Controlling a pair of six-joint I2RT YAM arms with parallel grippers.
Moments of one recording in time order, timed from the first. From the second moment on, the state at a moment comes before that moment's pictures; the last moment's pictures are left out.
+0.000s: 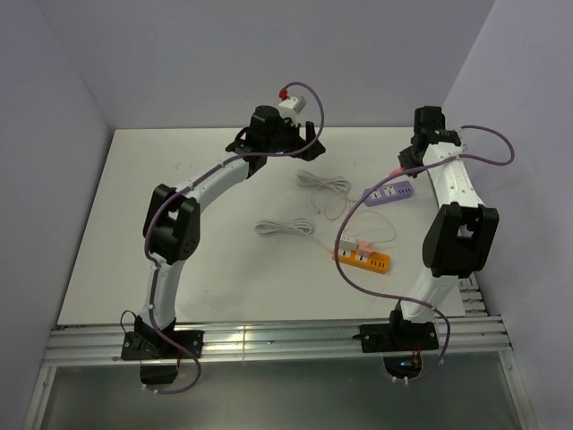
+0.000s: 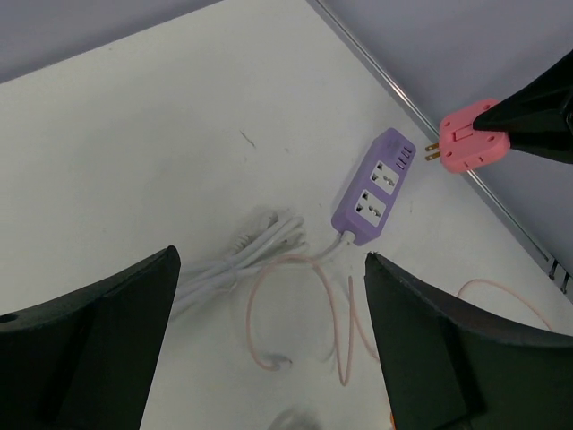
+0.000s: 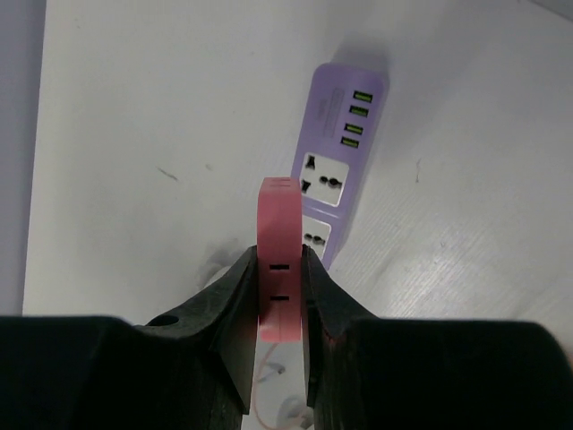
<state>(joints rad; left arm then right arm) -0.57 2.13 1.84 0.00 0.36 -0.32 -0.11 1.73 1.55 -0.83 0.26 1.03</state>
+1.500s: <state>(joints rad) -0.60 2.36 1.70 0.22 0.39 -0.43 -0.07 1.99 1.76 -0.93 0.38 0.96</state>
